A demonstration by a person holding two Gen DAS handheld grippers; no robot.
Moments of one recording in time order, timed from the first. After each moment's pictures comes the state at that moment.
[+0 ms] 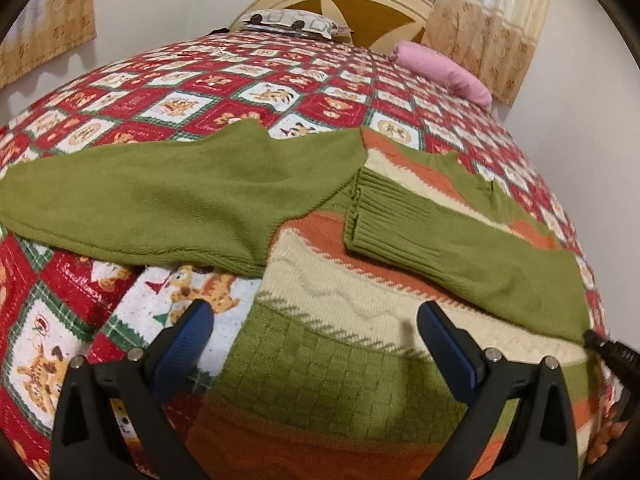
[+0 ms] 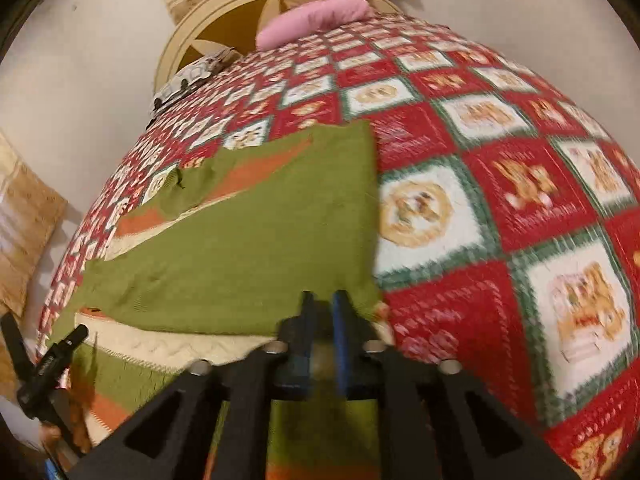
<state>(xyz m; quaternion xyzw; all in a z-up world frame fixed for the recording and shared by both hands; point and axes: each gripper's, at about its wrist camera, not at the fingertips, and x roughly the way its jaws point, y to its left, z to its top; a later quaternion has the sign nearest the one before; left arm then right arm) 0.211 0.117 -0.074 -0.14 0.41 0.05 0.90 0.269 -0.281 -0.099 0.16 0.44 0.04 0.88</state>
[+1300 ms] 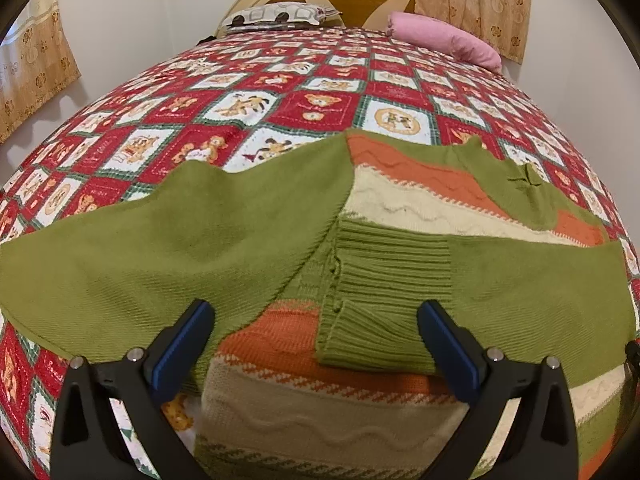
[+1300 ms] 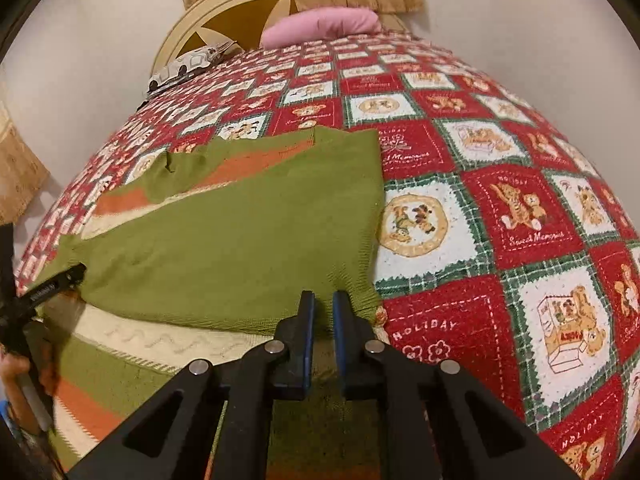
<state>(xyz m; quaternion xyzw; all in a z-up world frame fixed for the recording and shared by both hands) 0.281 0.094 -0.081 -0.06 0.43 0.08 0.90 0.270 -0.256 -0.104 0.06 0.42 0.01 0.90</state>
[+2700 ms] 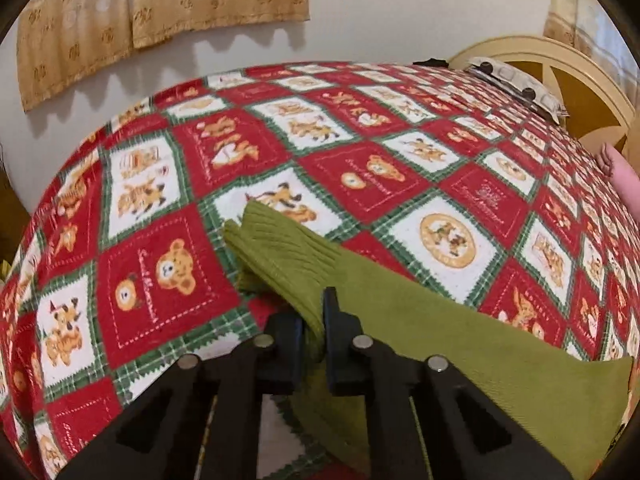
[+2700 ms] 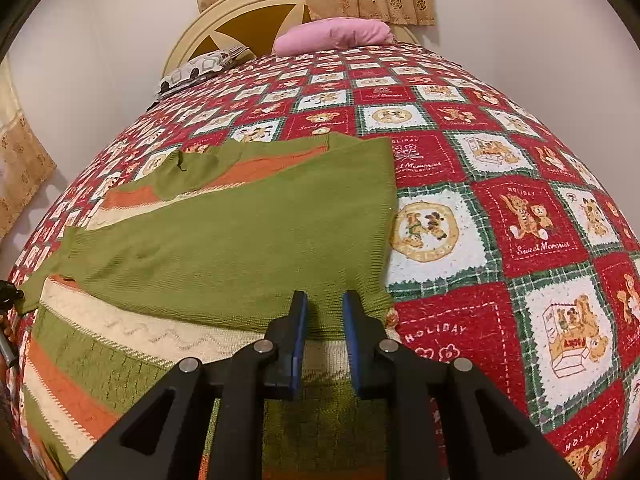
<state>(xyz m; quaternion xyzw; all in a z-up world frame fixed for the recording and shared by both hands) 0.208 0.414 -0.074 -0.21 0.36 0.38 0.82 0.265 -0.251 -0.105 0.06 0.41 0.03 0.91</state>
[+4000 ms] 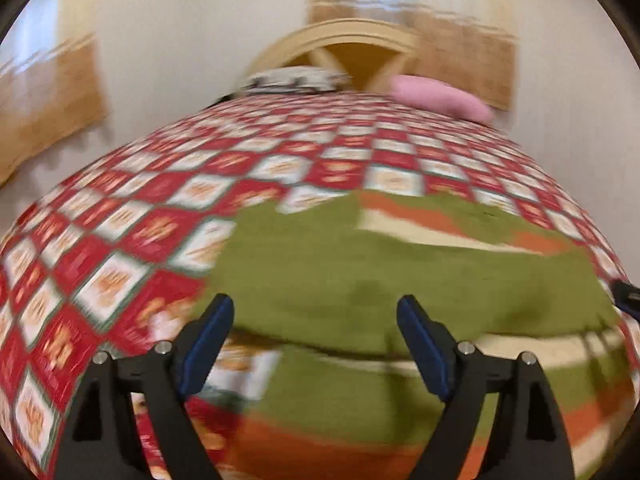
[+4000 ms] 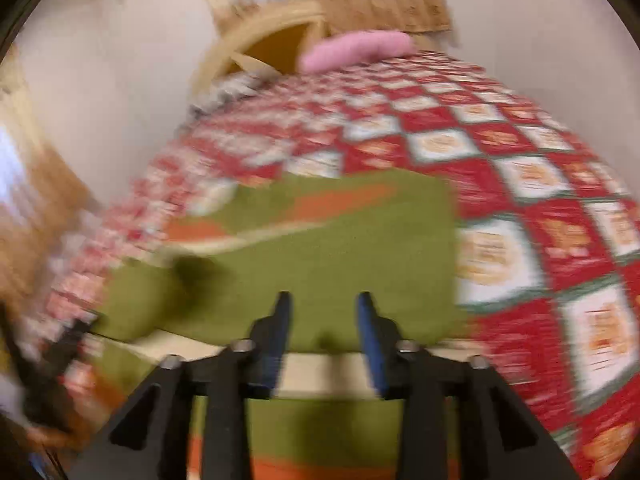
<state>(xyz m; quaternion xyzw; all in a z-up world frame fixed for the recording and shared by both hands) 0.192 0.126 -0.045 -0.06 0.33 0.12 0.94 0.263 -0.209 -0.060 0.13 0.38 0.11 0.91</state>
